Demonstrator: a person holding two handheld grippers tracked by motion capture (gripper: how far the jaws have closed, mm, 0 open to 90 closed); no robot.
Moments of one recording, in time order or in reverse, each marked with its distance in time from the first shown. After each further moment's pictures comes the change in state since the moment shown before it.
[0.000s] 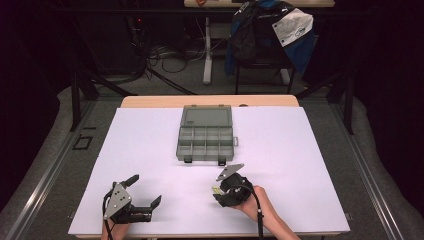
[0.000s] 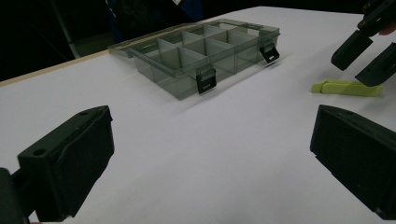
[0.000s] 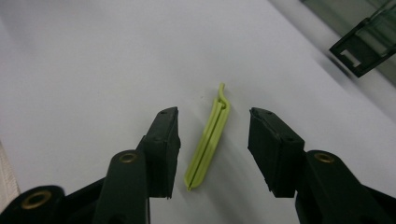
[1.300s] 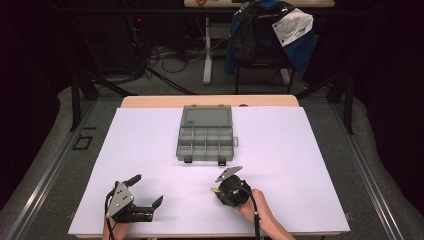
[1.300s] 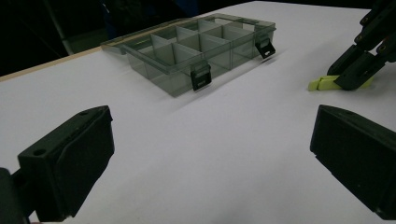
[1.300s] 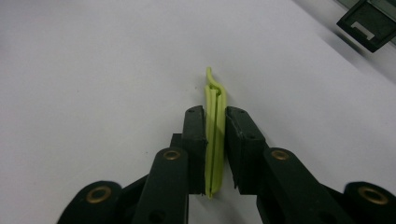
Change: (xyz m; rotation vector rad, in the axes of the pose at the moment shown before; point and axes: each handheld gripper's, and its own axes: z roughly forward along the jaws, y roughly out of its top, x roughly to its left) left arm -0.002 0.000 0.004 0.019 -0.017 0.006; right arm 0.002 -0.008 0.014 0.019 -0.030 0.061
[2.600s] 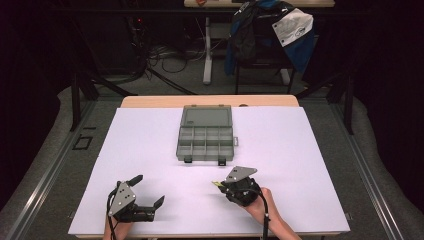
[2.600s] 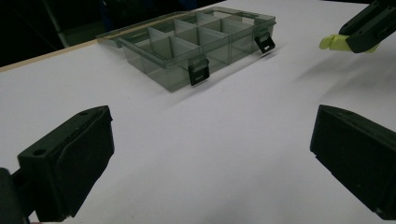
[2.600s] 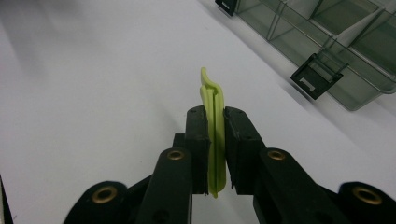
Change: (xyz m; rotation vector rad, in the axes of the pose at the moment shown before) left arm 0.000 0.000 0.004 0.025 -0.009 -0.001; right arm -0.008 -0.007 -0.028 -0.200 -0.002 -0.079
